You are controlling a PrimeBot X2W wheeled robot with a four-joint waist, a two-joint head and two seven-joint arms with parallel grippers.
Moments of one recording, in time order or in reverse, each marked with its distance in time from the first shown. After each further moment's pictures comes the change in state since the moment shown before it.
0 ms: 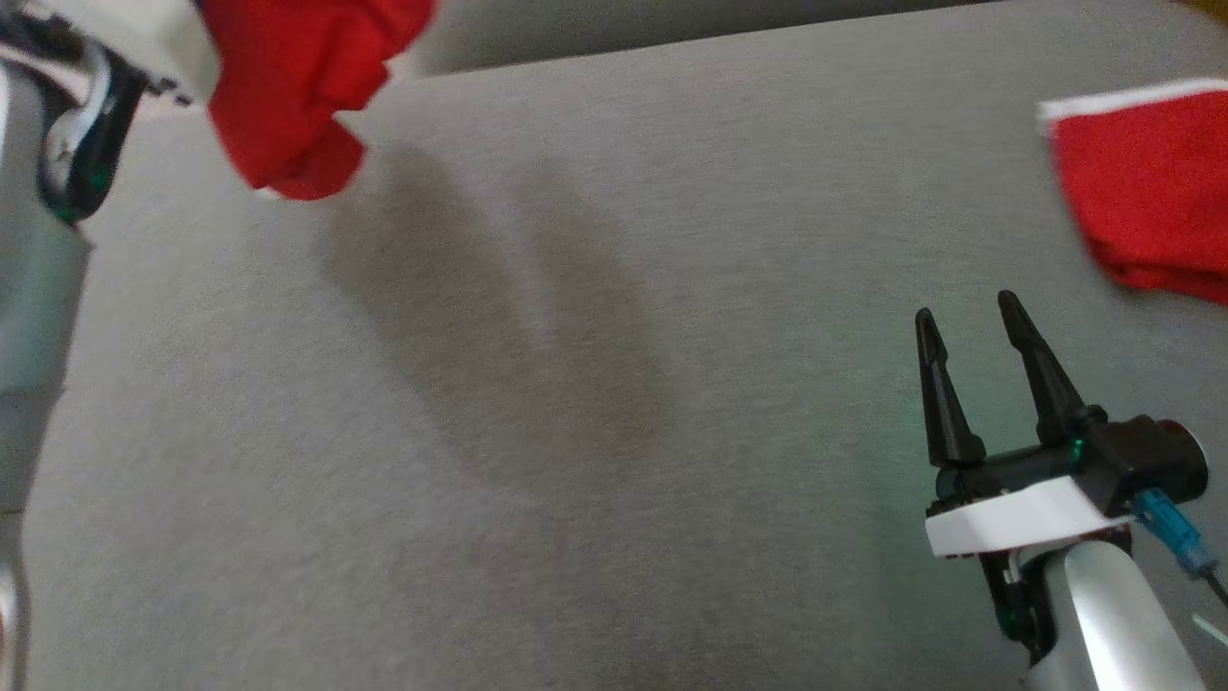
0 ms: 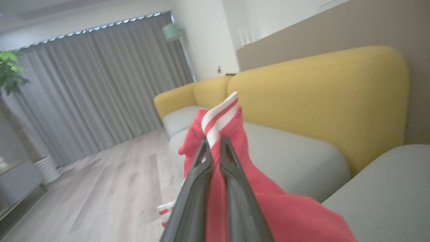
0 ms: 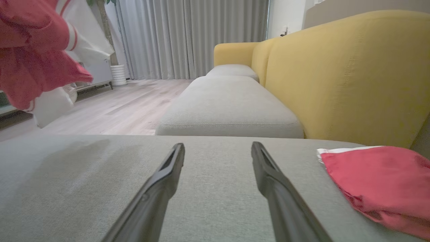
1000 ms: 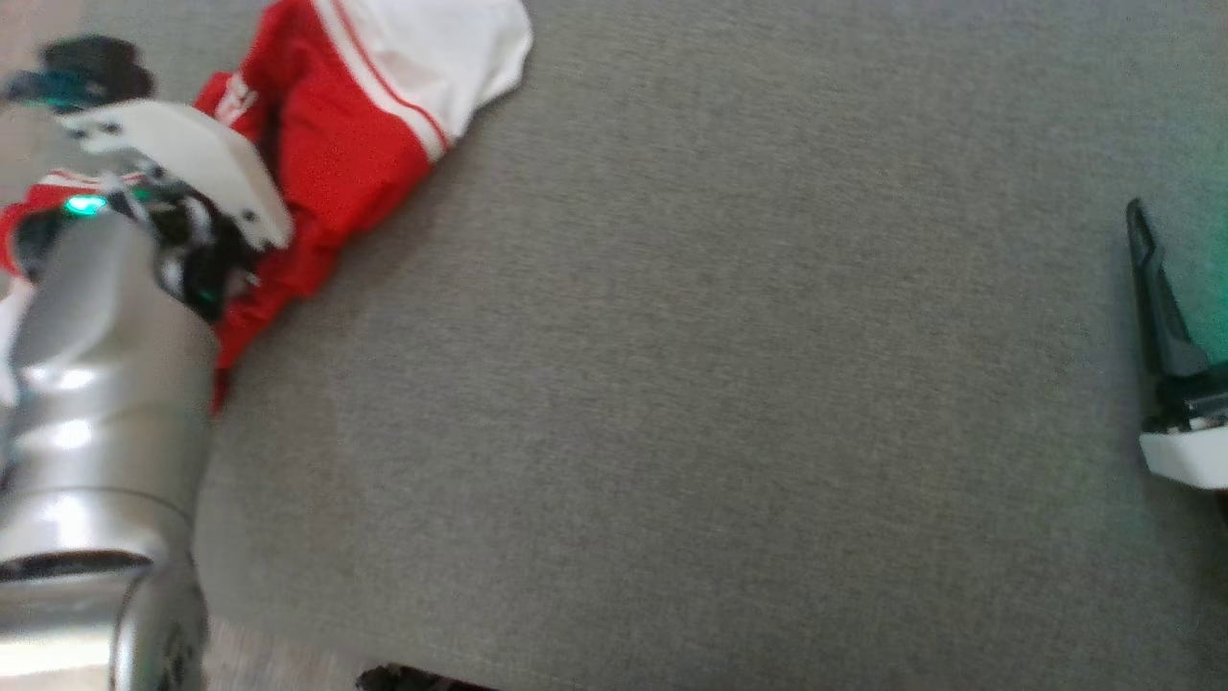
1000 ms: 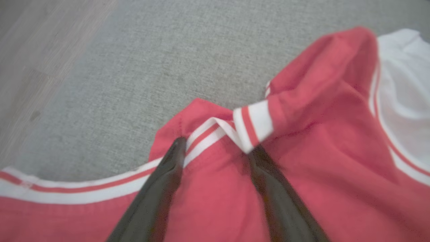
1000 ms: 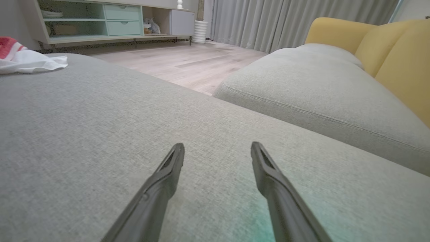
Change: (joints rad) left arm 0.037 -0.316 0.465 0.654 0.136 0.009 0.225; right arm -0.044 -0.344 -0.087 -0.115 -0.008 0.000 -0.008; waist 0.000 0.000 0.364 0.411
